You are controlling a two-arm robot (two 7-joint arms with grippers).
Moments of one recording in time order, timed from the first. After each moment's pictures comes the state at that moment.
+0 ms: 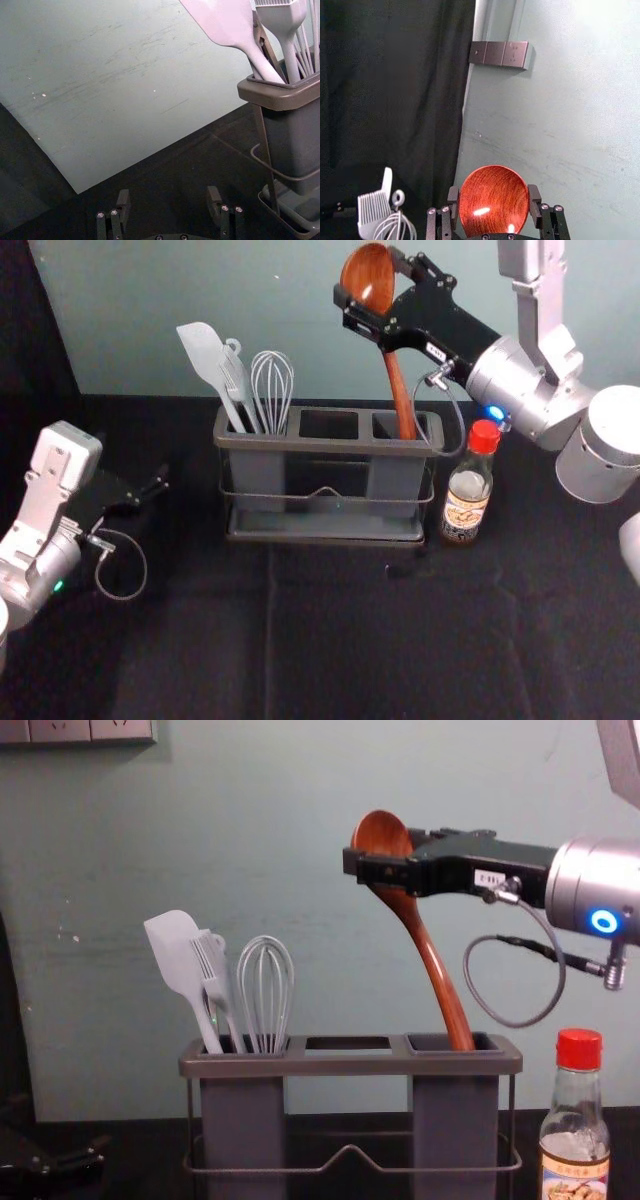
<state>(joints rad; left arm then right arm) -0.20 0.60 0.45 -1.41 -0.25 -0.12 0.03 0.57 0.29 -0.41 -1.39 0.28 -0.03 0.41</state>
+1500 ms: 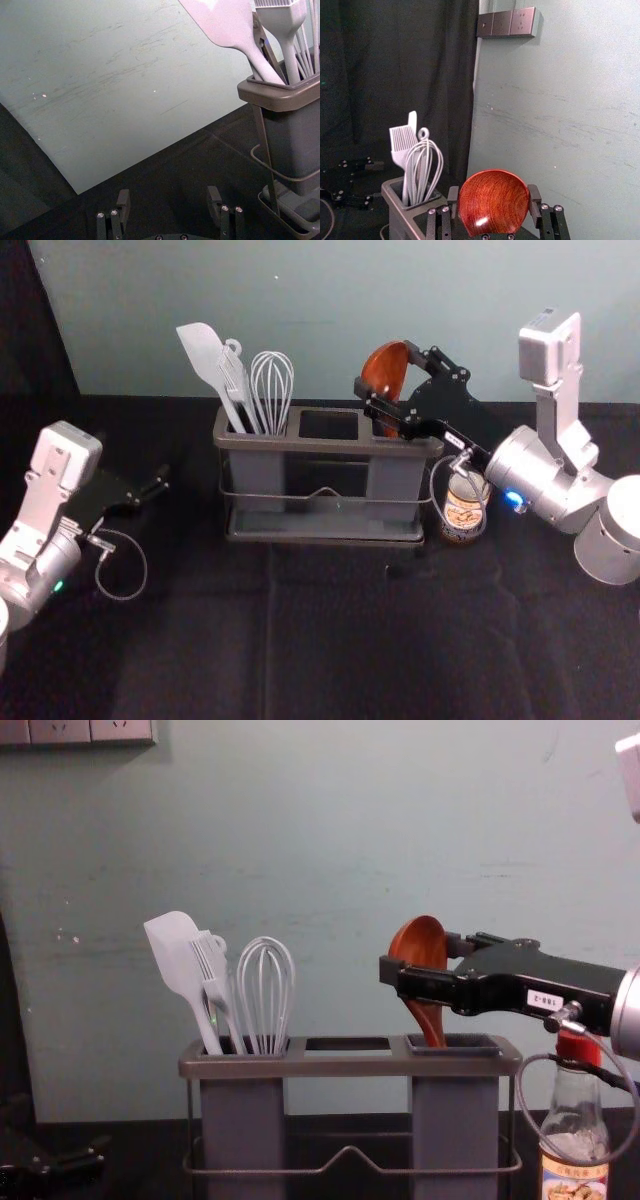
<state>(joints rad) -0.20 0.60 0.45 -1.41 -0.25 -0.12 0.03 0.41 0.34 -0.38 -1.39 0.31 -0.10 0.47</state>
